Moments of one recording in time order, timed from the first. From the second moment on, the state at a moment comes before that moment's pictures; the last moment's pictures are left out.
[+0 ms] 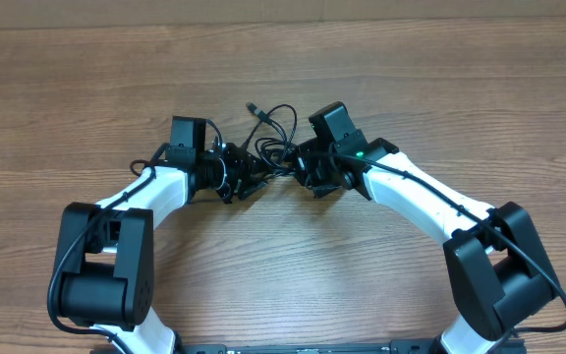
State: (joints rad) left arm -0.14 1.82 0.92 -0.16 0.84 -1.15; right arm 0.54 1.82 1.18 -0.39 -0.30 1.70
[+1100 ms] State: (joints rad) left arm -0.16 1.82 0.92 -0.13 0.83 -1.14; right arm 0.54 1.82 1.18 -0.38 -0.29 1.70
